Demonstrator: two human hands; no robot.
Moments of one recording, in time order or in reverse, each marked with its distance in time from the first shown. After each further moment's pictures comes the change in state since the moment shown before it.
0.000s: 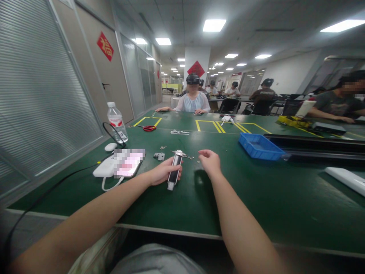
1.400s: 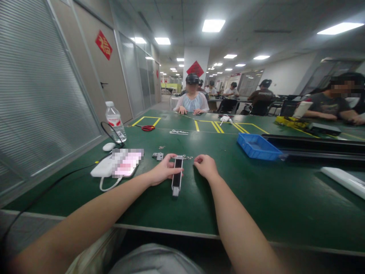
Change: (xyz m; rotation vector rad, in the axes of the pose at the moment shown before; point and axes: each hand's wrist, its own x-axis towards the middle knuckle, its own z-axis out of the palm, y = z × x) left_hand 0.005 -0.008 -0.002 0.095 0.077 0.090; right_hand 0.004 0.019 -0.002 -0.577 -0.179 -0.258
